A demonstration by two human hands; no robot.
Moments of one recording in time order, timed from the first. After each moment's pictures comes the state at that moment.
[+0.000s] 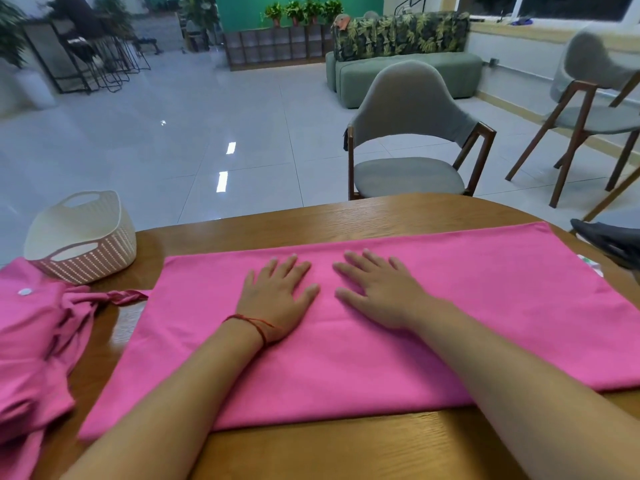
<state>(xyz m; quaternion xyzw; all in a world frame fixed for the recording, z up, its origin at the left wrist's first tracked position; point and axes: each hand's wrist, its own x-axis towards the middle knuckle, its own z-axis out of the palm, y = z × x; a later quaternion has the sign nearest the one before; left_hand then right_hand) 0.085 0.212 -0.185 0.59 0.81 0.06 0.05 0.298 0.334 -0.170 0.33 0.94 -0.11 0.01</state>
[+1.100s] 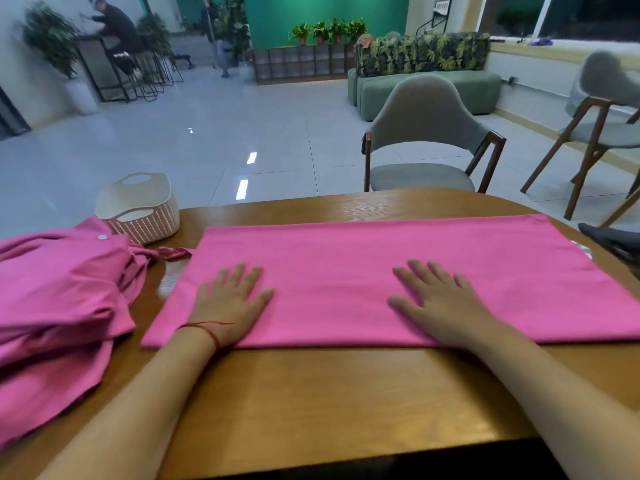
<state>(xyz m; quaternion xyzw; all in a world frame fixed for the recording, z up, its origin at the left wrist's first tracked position) 0.050 0.075 -0.189 0.48 0.87 0.03 0.08 0.400 0.271 -0.184 0.42 0.90 -0.09 0.02</state>
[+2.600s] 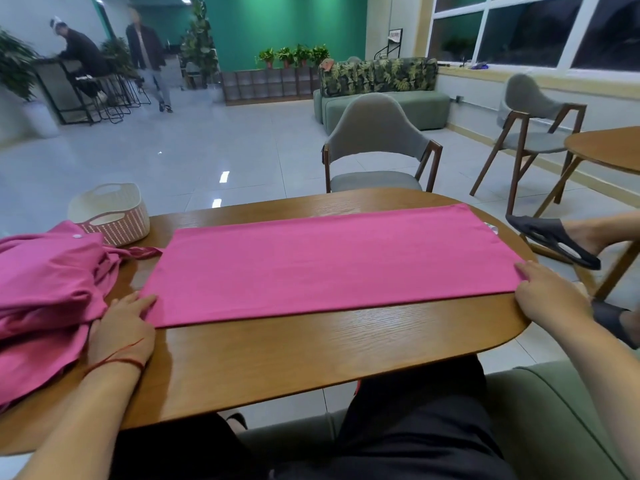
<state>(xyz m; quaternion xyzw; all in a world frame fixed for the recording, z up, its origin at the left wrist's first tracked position) 0.020 -0.038 -0.210 0.34 0.91 0.23 -0.02 0.663 0.314 -0.191 0.67 0.72 -0.12 -0.10</state>
